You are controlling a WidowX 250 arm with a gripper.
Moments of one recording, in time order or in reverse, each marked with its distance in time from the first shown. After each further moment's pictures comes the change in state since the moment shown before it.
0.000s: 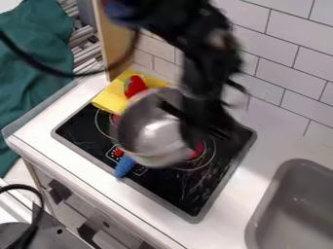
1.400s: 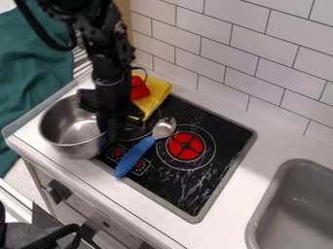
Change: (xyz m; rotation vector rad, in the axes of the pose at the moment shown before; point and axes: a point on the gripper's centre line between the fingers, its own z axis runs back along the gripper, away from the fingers) arm -0.027 0.115 -0.066 0.023 0.235 0.133
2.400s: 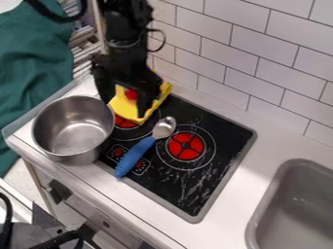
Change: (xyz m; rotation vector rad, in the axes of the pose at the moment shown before) arm 0.028 -0.039 0.061 0.013 -0.083 -0.096
